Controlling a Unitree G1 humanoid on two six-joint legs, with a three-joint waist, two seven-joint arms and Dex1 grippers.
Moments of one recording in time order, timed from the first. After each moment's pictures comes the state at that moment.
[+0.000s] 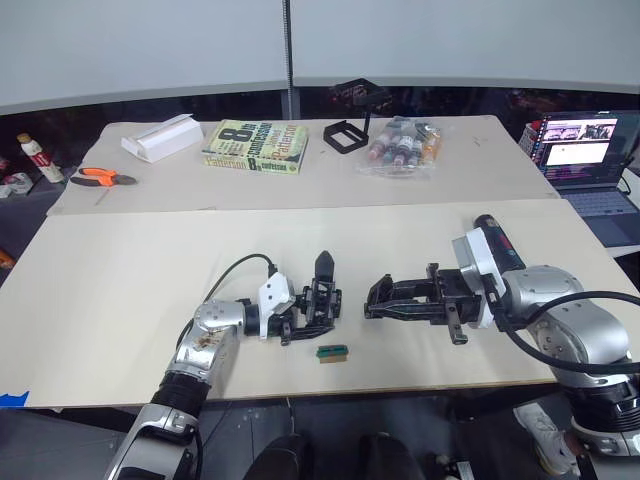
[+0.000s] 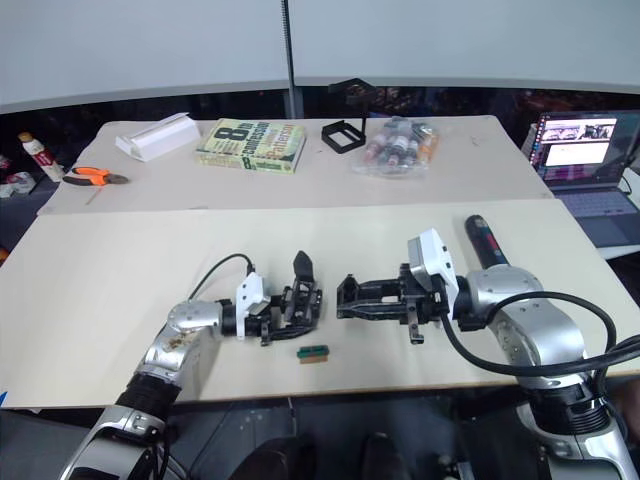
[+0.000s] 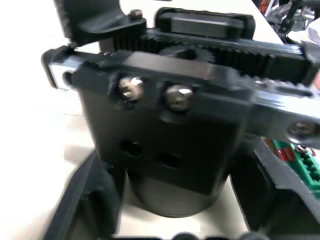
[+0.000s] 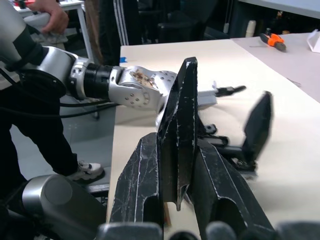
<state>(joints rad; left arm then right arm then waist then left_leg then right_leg) -0.44 0.34 -0.17 0.36 -0.20 -0.01 -1.17 -0.39 -0.71 0.03 -0.32 0.64 0.45 1.23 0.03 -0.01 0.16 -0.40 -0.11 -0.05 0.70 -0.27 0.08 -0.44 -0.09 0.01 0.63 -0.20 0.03</state>
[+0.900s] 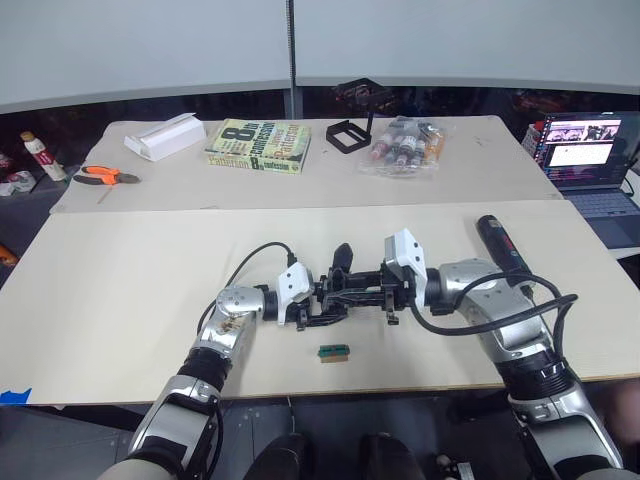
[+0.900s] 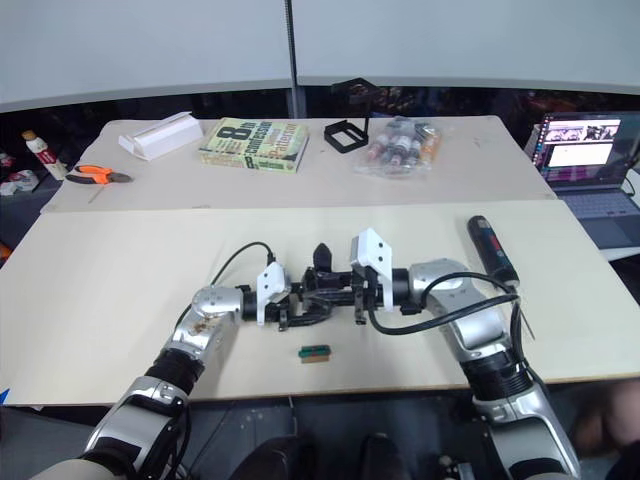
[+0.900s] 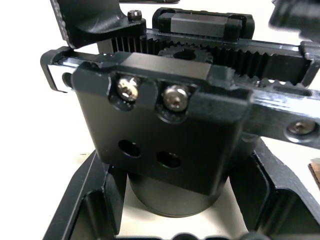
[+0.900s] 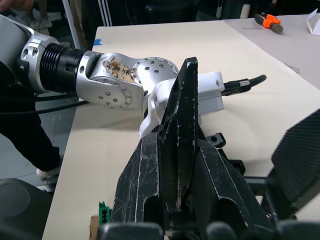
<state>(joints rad) -0.59 0.26 -0.19 0.60 -0.12 -0.18 -1.15 -0.55 -0.49 0.22 -0.07 0.39 0.35 1.15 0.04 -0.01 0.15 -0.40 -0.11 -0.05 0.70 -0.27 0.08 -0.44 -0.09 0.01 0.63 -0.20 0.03</state>
